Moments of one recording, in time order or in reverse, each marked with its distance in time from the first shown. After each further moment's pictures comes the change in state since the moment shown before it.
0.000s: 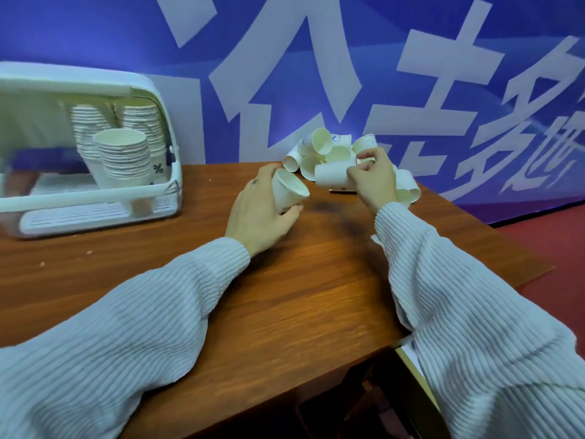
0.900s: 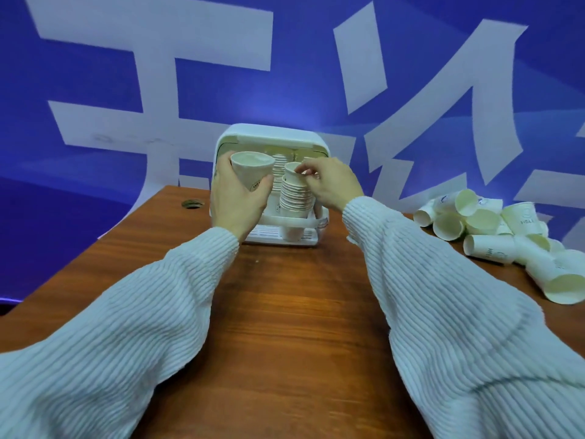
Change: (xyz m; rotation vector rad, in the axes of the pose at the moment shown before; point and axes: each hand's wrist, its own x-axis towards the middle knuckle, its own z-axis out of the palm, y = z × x) left_hand -0.030 -0.101 -0.234 0.026 0.664 -0.327; right_hand -0.077 -0.196 0.242 -0.390 -0.538 -0.770
